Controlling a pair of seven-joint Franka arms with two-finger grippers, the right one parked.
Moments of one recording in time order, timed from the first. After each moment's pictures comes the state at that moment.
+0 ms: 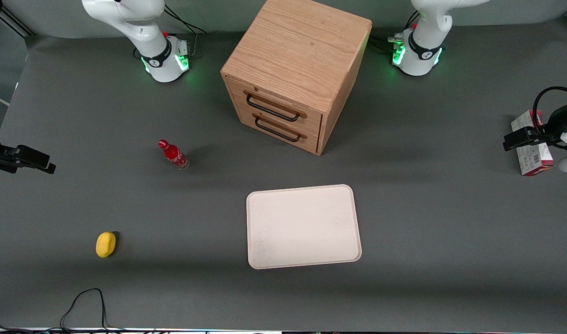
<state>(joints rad) 0.10 0.08 -0.07 -1.59 0.04 1.57 -0.08</state>
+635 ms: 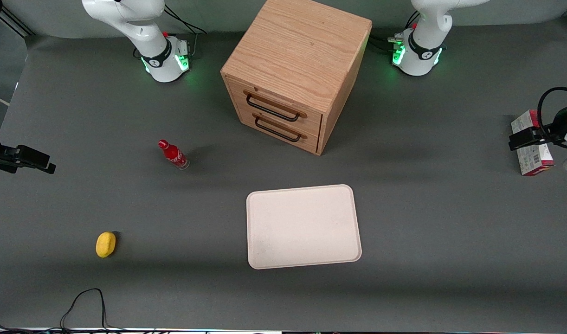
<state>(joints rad) 0.13 0.08 -0.07 -1.59 0.08 1.56 -0.06</state>
